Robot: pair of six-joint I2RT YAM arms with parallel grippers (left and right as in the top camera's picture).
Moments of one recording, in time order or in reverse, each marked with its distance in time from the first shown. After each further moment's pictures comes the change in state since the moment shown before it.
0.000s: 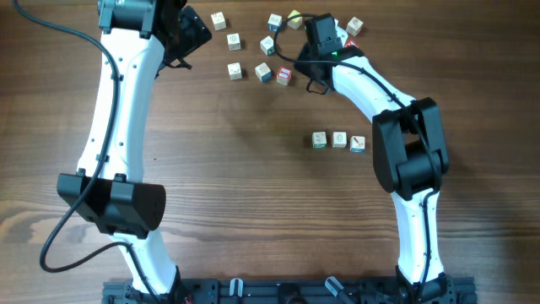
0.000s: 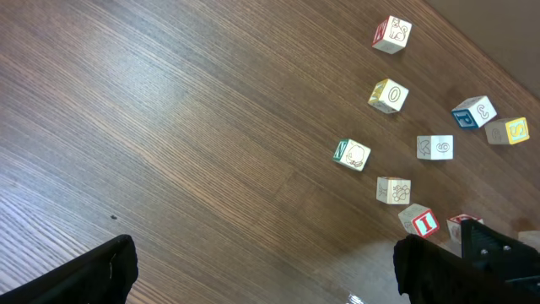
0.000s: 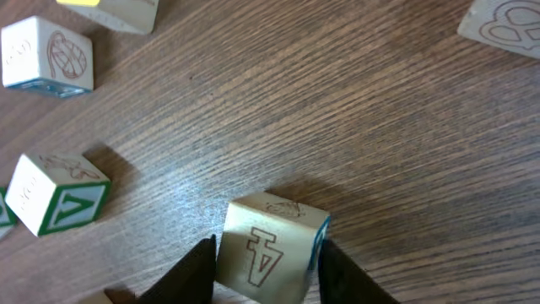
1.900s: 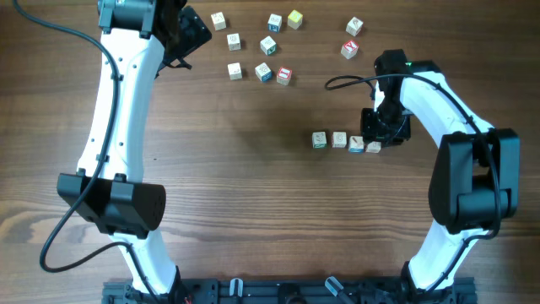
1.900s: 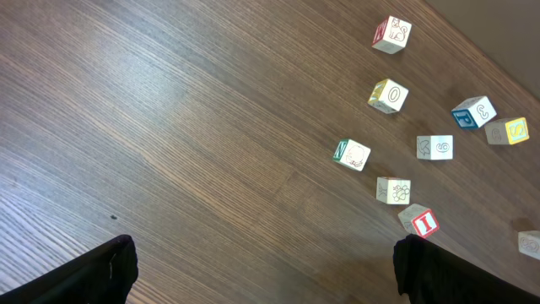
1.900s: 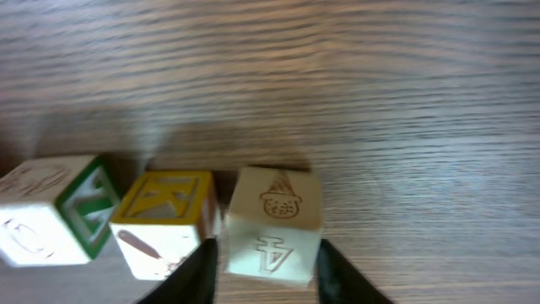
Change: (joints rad) left arm 0.000 0.000 0.000 0.000 0.000 0.000; right arm -0.246 -0.354 -0.396 -0.654 -0.112 -0.588
